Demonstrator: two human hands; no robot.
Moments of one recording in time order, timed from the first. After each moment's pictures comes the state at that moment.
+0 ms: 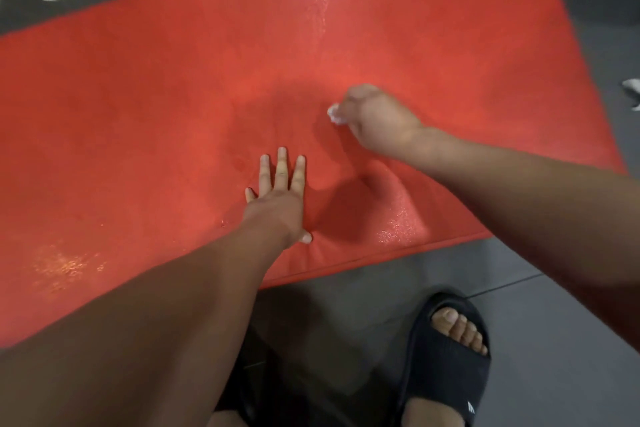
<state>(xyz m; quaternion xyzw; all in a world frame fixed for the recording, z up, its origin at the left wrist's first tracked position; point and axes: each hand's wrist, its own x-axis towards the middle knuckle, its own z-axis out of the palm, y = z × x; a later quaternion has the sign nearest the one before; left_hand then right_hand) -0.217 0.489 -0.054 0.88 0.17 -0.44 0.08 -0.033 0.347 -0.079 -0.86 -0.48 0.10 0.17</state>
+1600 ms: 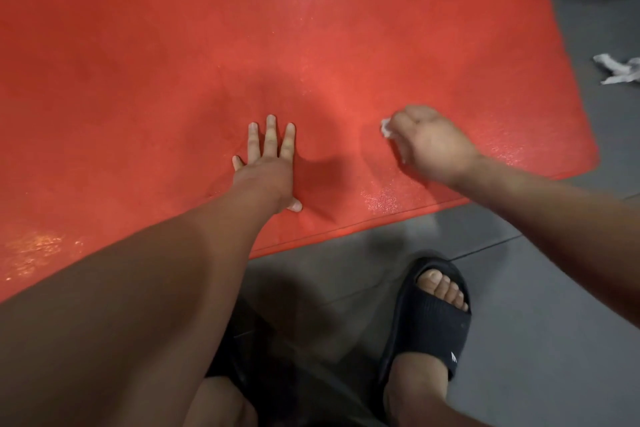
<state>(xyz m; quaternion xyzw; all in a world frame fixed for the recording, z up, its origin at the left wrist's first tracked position) -0.221 0.489 -0.047 0.88 0.17 -0.43 0.09 -0.092 0.244 -0.069 -0.88 -0.44 0.08 0.13</state>
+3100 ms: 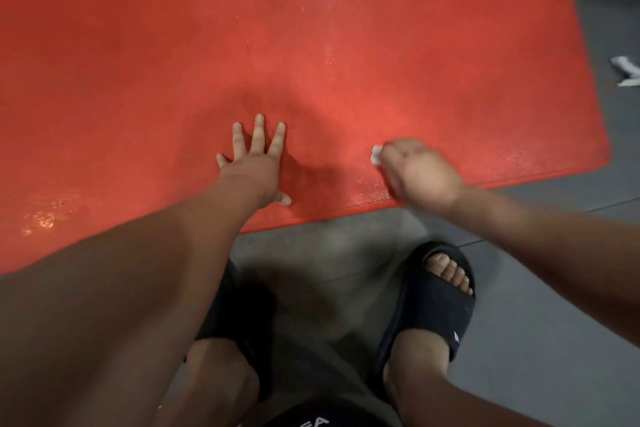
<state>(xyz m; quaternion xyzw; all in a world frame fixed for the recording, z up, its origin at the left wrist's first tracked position) -0.276 0.519 -0.047 0.87 0.21 -0.42 0.11 -0.172 0.254 -0.069 -0.87 -0.47 0.10 0.14</state>
